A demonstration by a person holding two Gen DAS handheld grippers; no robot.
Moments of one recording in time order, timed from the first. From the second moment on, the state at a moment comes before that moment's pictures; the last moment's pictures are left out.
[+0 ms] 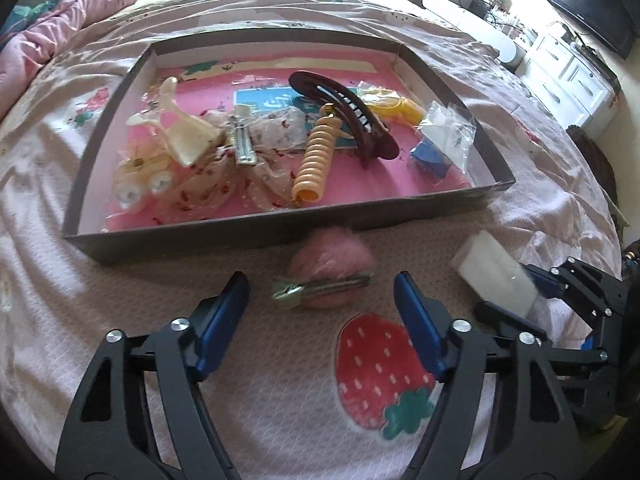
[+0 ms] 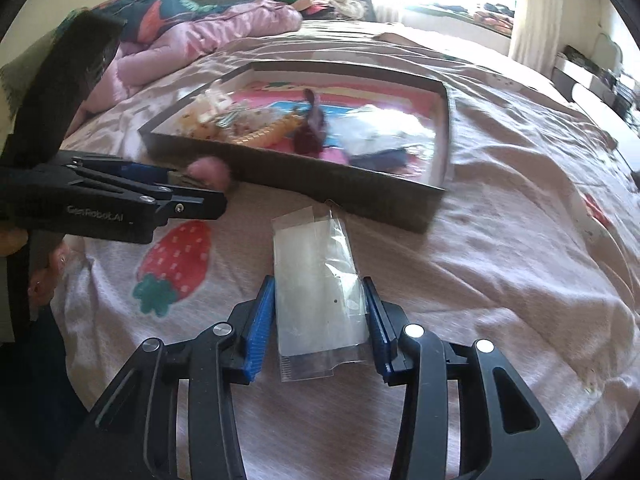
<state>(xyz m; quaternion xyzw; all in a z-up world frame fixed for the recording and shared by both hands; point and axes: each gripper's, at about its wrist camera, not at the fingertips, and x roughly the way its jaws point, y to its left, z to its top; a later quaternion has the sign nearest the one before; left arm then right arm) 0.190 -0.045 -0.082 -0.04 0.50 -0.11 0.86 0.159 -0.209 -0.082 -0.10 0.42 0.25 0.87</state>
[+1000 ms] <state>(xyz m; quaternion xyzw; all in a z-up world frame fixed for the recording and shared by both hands) 0.171 -0.017 -0.015 -0.07 0.41 -0.12 0.90 0.162 -0.205 -0.021 -0.08 0.37 0.26 0.89</state>
